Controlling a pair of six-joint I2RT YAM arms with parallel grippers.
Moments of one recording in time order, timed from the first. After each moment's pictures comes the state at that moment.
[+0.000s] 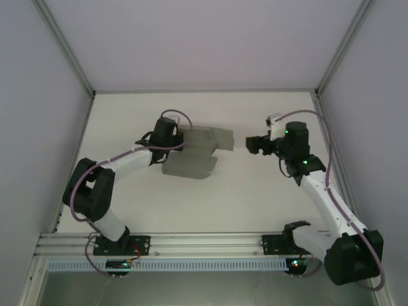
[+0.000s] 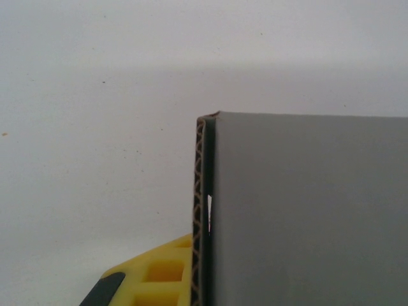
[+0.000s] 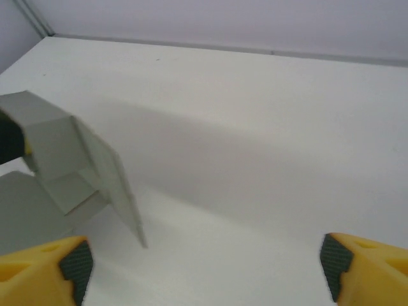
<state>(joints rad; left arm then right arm) -0.52 1.62 0.98 -0.07 -0.10 -0.33 0.15 1.05 0.80 -0.25 -0.32 0.04</state>
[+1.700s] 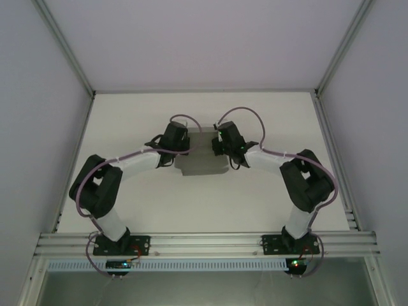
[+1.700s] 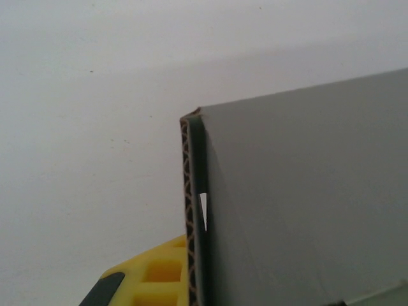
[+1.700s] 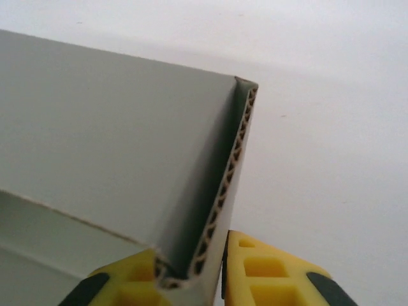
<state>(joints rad) -0.61 1.68 1.00 -0.08 -0.24 -0.32 0.61 1.76 1.03 0.03 0.15 0.26</state>
